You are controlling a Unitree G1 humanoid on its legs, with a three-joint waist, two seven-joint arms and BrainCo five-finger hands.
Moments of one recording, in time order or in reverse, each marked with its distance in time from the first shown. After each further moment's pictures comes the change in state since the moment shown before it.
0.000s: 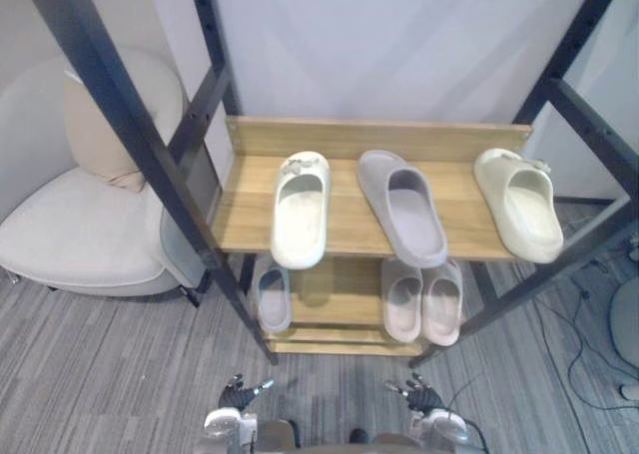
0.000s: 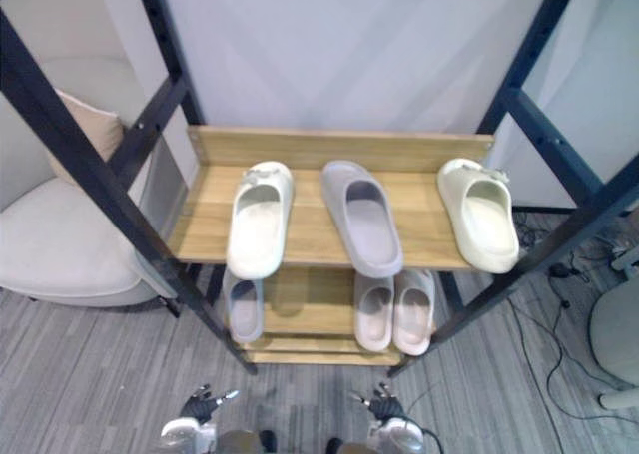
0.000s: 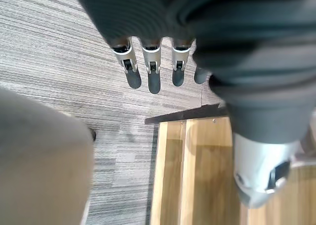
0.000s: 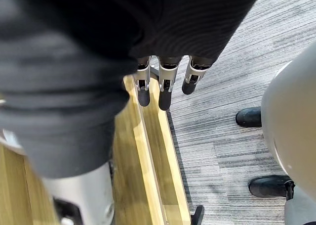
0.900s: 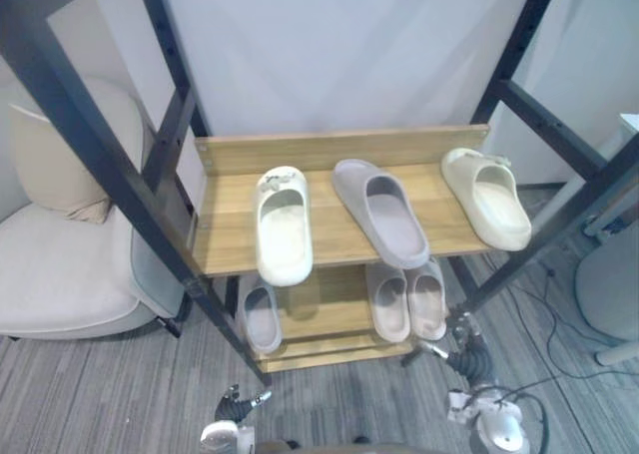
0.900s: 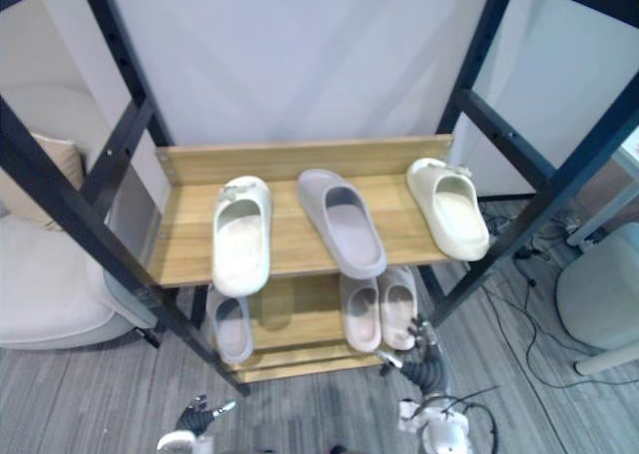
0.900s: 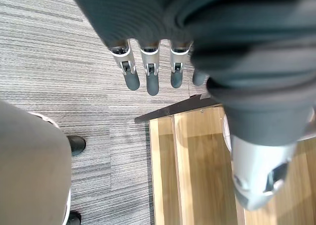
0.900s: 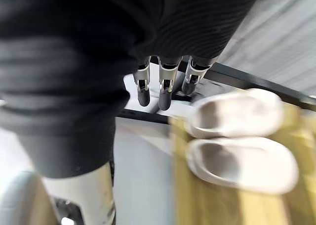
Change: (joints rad) left arm 0.082 -0.003 -0.010 -0.061 0.001 -0.006 0.016; right arm 0.416 -0.038 -0.007 -1.186 -0.196 -0.052 -0.056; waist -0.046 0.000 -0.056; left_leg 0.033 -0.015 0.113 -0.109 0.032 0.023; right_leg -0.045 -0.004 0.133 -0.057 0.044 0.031
